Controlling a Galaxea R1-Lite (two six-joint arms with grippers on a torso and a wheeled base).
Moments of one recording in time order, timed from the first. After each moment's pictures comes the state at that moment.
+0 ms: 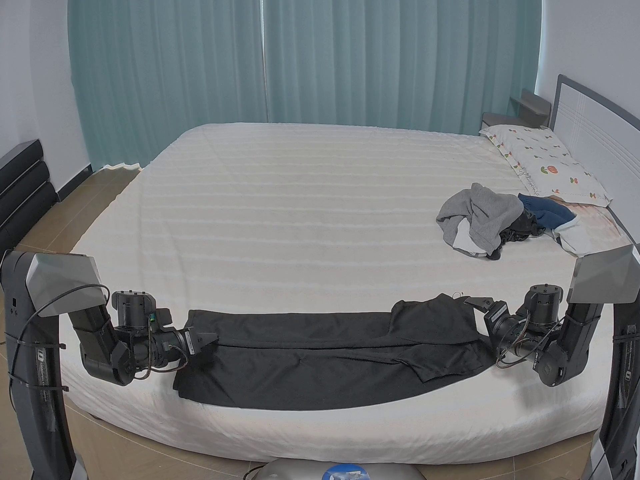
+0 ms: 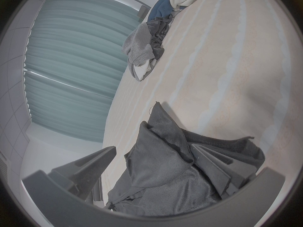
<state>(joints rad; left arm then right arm) -0.01 2.38 -0.65 -1.07 -0.40 -0.31 0.07 2.37 -0.53 -1.39 0.19 1.09</state>
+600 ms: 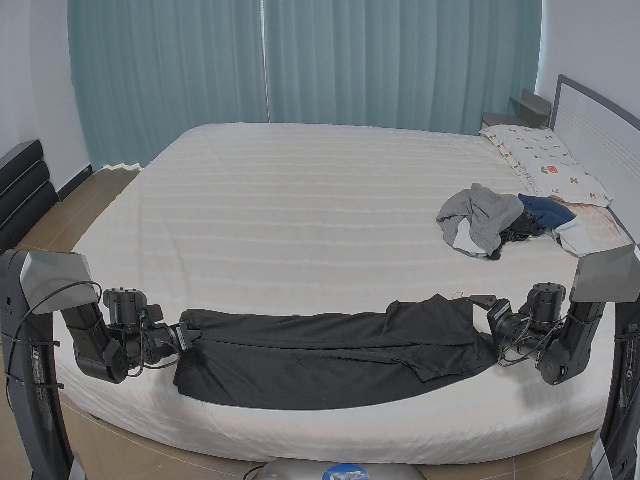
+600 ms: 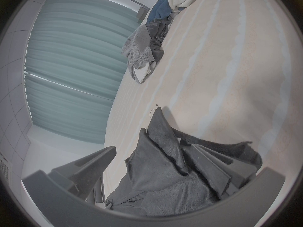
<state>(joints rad) 0.03 2.37 -0.64 -1.09 -0.40 -0.32 0.05 2.36 -0.53 -1.39 0.20 1.10</state>
